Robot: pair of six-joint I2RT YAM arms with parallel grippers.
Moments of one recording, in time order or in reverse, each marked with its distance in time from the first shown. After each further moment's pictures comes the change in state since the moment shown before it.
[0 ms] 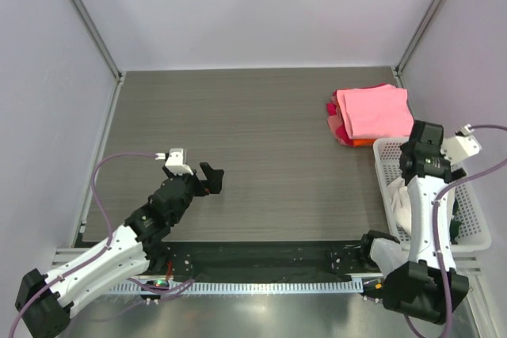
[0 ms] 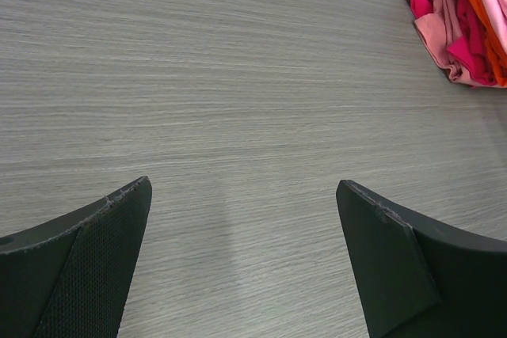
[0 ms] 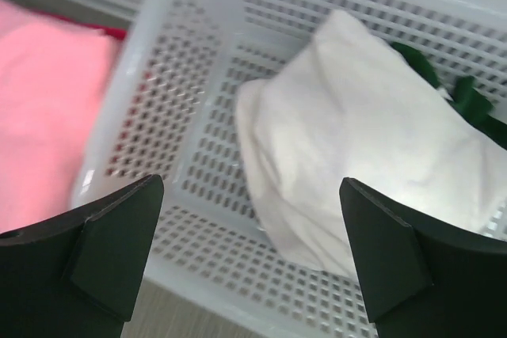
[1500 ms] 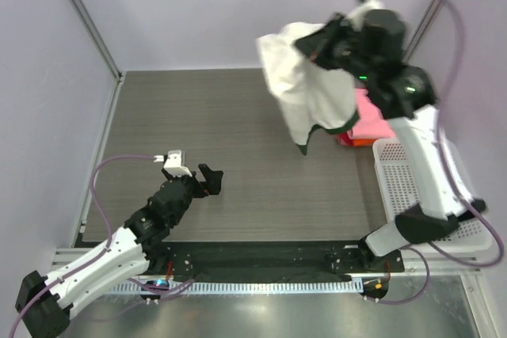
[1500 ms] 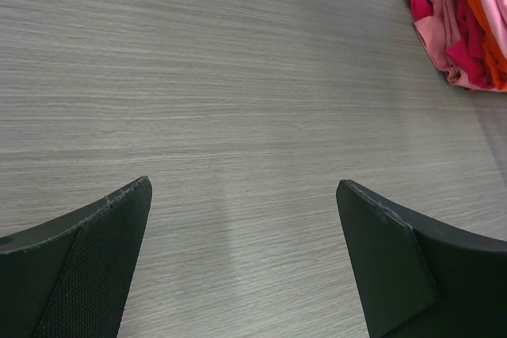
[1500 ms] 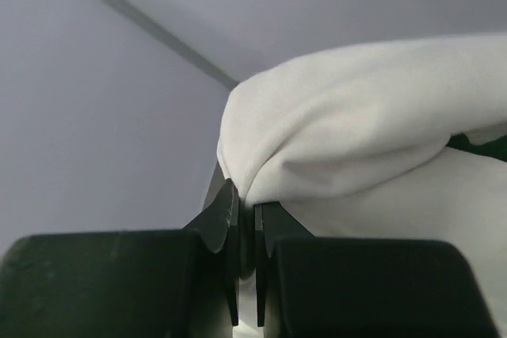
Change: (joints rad) left arm 0.000 -0.022 -0.024 -0.001 -0.001 -0.030; right arm 0.631 0.471 1.139 -0.007 -0.647 -0.036
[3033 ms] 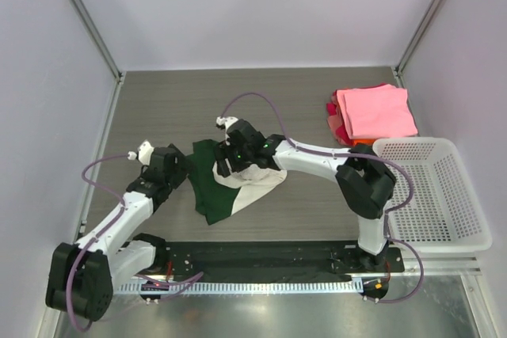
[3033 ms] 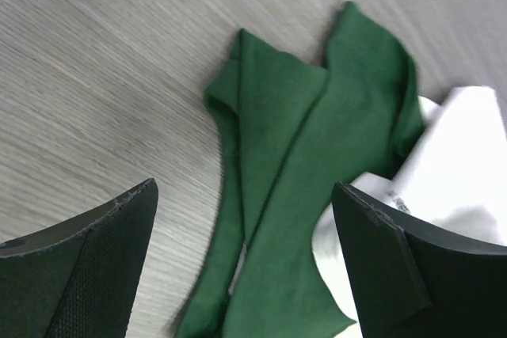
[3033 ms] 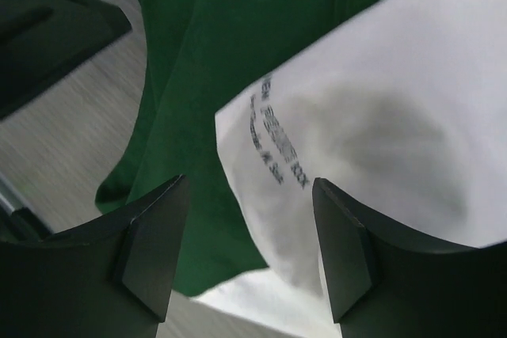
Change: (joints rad) left arm 0.514 0.413 0.197 -0.283 0.158 -0.402; right arm 0.514 0.452 -0.716 0.513 -0.059 -0.328
